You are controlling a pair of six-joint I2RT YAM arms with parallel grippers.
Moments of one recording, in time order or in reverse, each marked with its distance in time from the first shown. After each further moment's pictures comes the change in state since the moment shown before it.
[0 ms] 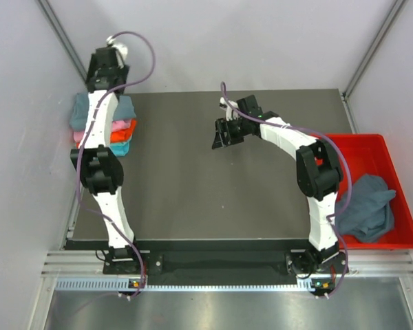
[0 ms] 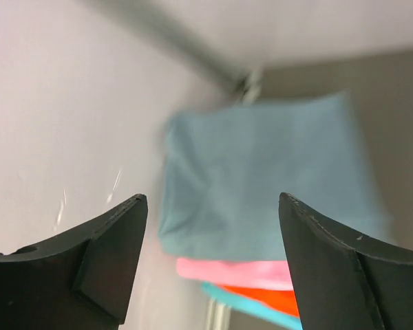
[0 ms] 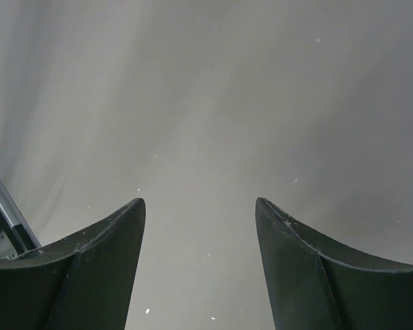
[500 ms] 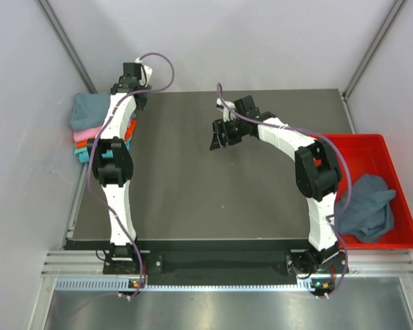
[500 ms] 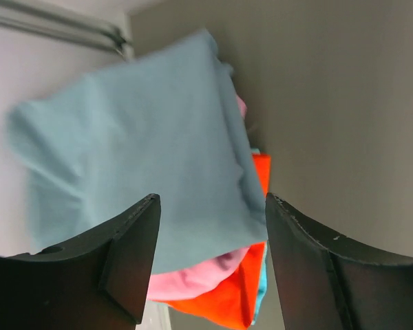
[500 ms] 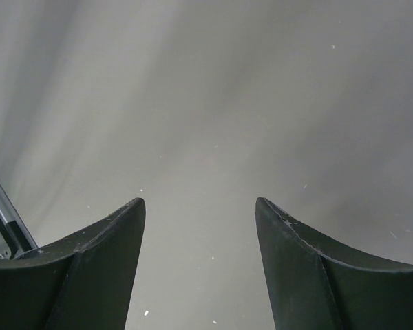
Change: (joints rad) left arm -0.134 0.097 -0.002 -0.097 0.097 -0.047; right arm 0.022 0.000 0.006 0.000 0.009 -0.022
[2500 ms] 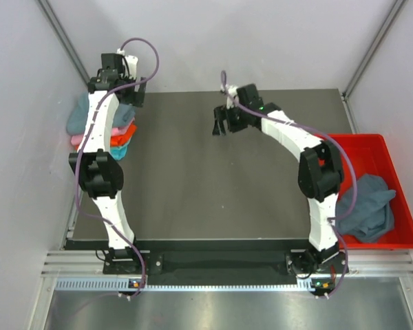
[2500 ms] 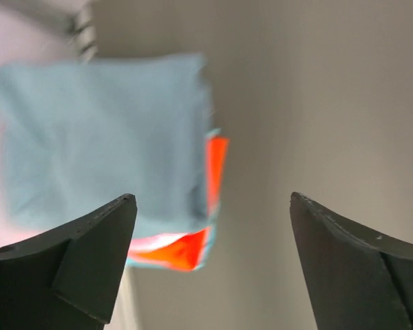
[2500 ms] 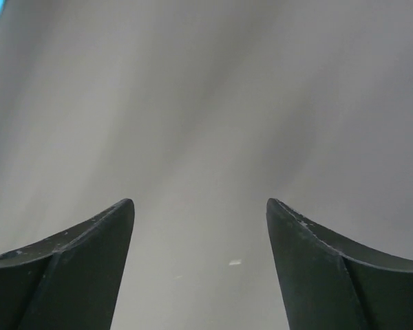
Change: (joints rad) left arm 0.063 -0.195 -0.033 -0.229 0.235 -0.137; right arm -0.008 -0.009 0.102 -0.038 0.171 -0.004
